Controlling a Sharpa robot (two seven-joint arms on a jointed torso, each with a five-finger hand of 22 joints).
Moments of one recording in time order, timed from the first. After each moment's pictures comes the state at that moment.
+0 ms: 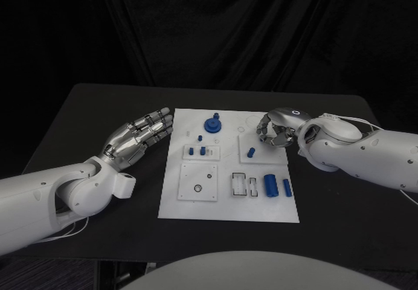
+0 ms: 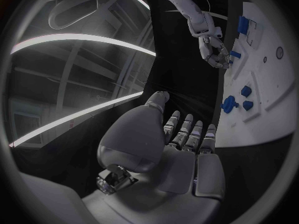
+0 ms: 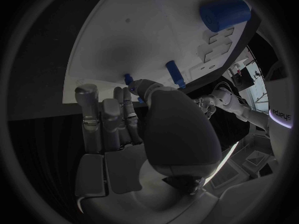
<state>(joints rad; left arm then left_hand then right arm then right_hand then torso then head) 1.13 -1.05 -0.21 1.64 -0.03 0.04 0.68 1.40 0.17 -0.09 0.05 0.66 0.41 0.07 0.05 0.05 0.16 0.18 0.39 0.05 0.07 0.20 0.19 0.03 0.12 0.00 0.24 0.08 0.14 1.26 -0.83 -0.23 1.43 -1.49 -0.36 -0.11 1.42 -0.25 0.46 0.17 0.53 0.91 0.14 0.17 0.44 0.73 0.09 0.77 0.46 1.31 0.02 1.28 0.99 0.15 1.24 0.12 0.86 1.31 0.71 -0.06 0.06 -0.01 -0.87</state>
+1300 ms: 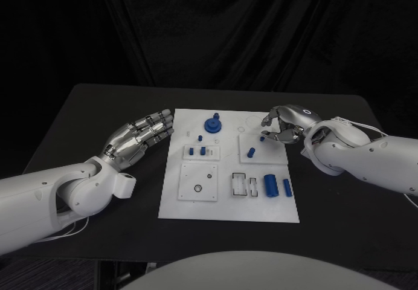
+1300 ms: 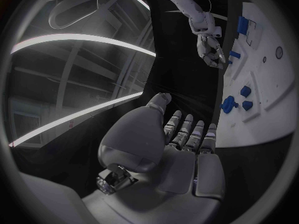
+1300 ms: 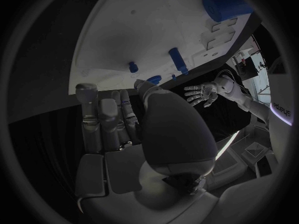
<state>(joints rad) 1.13 -1.05 -0.21 1.63 -0.04 0.05 0.68 1.39 0.19 -0.06 0.02 0.66 0.41 0.09 0.05 0.05 0.14 0.19 0.39 0.05 0.07 0.23 0.21 0.03 0.11 0.02 0.26 0.08 0.16 1.25 -0.87 -0.23 1.44 -1.41 -0.51 -0.07 1.43 -0.12 0.31 0.24 0.31 0.89 0.16 0.10 0.40 0.60 0.12 0.78 0.43 1.29 0.05 1.31 0.98 0.15 1.24 0.15 0.80 1.31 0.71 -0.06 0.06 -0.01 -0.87</state>
